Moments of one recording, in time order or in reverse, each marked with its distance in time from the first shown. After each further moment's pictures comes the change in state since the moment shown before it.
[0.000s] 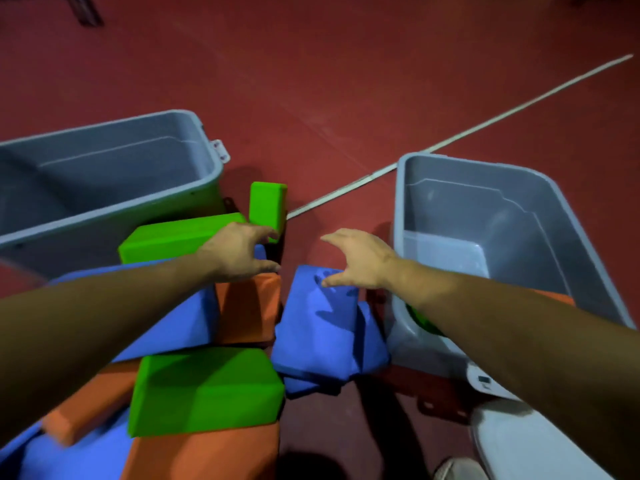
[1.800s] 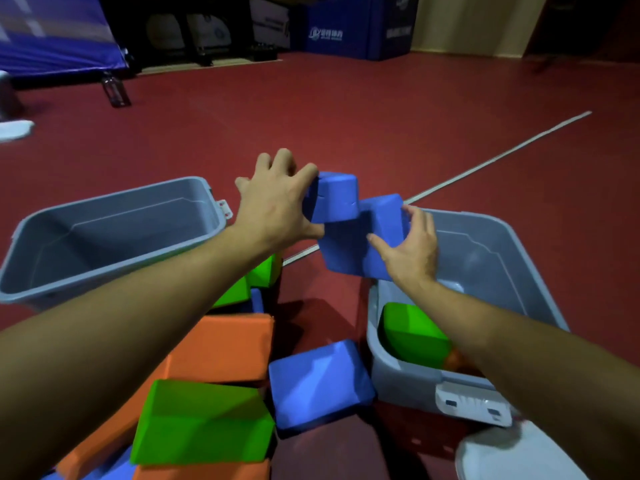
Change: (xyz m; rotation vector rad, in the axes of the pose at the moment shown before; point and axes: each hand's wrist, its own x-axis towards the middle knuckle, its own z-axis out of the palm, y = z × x) left_hand -0.005 0.160 -0.134 0.301 0.641 0.051; right_hand -0.067 0.044 -0.078 0.465 1.062 0.381
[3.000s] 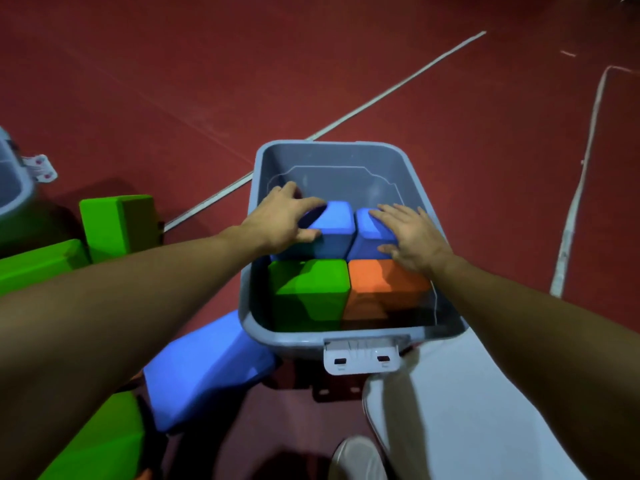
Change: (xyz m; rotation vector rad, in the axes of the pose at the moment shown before) left_hand 0.030 0.172 0.219 -0.384 -0.529 0.335; right_hand 0.002 0.228 -0.137 -0.658 -0.659 -0.120
